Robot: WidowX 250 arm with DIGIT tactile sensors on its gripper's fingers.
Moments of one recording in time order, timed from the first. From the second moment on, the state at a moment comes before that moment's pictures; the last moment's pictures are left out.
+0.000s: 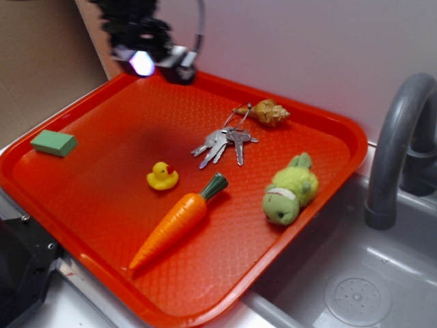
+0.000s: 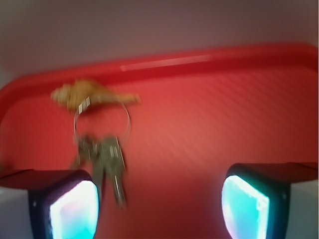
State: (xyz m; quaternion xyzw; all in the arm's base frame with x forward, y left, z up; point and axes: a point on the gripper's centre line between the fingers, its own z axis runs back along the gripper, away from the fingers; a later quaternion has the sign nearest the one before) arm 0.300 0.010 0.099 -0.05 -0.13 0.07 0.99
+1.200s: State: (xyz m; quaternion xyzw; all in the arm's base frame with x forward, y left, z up) arm 0.338 -0.062 0.063 0.02 -0.12 -0.01 0.99
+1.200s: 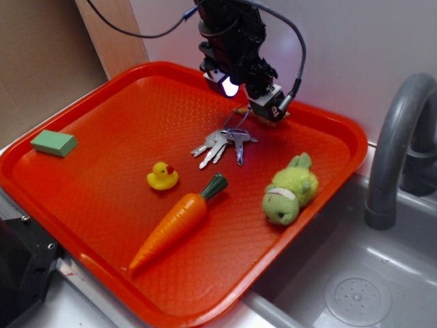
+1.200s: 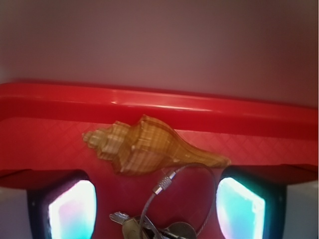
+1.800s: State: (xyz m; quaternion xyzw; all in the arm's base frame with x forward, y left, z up) arm 0.338 -0.042 0.036 0.05 -0.09 -0.01 0.99
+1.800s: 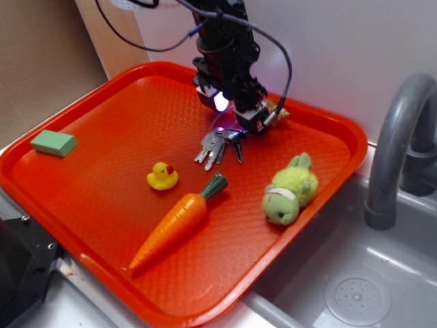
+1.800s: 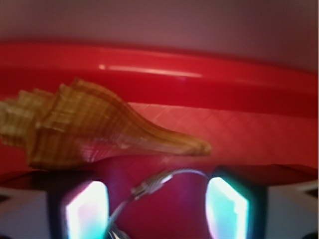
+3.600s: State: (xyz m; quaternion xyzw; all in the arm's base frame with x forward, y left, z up) arm 0.218 0.003 0.197 -0.04 -0.05 0.05 1.00
